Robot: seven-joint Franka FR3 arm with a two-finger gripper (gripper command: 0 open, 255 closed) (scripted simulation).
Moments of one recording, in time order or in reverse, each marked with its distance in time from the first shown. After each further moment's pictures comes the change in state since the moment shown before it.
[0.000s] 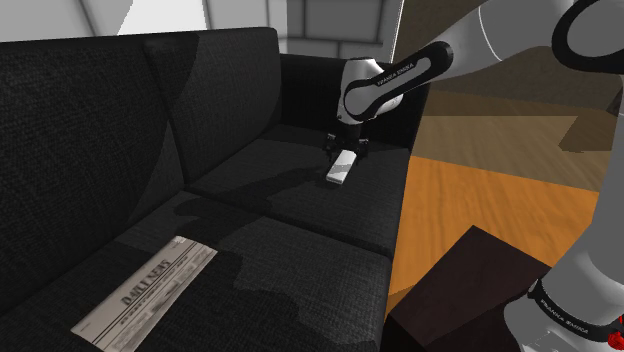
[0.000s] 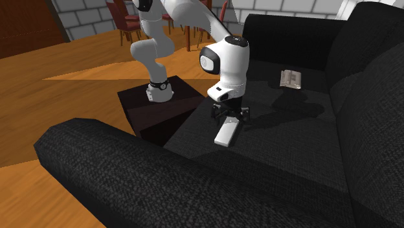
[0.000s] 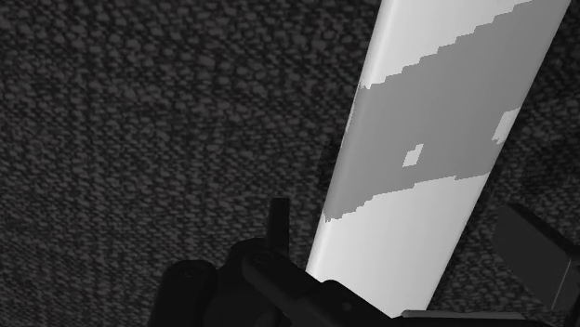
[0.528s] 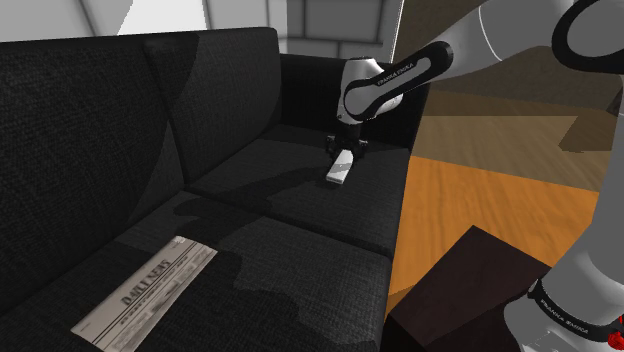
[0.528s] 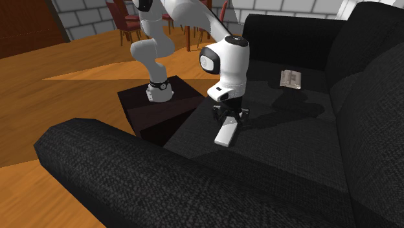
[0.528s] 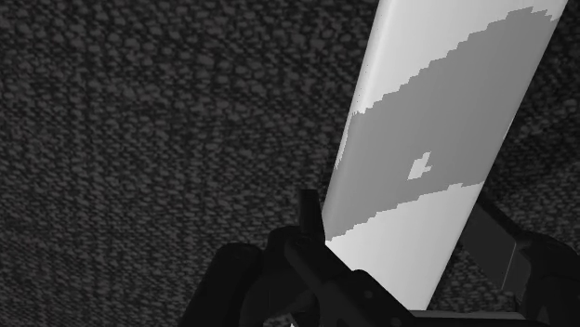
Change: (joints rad) arm 0.000 0.000 0.000 0.001 0.000 0.000 0.000
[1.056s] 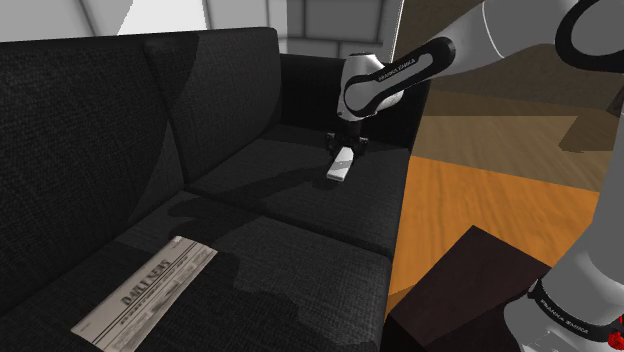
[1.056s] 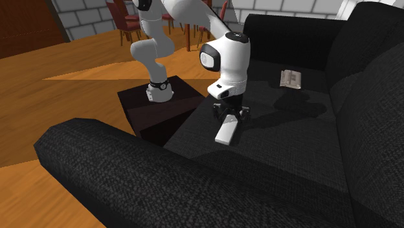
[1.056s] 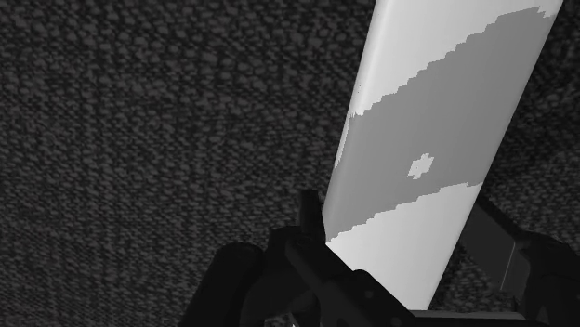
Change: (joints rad) arm -0.001 -0.012 0.001 0.011 0.003 -0.024 -0.002
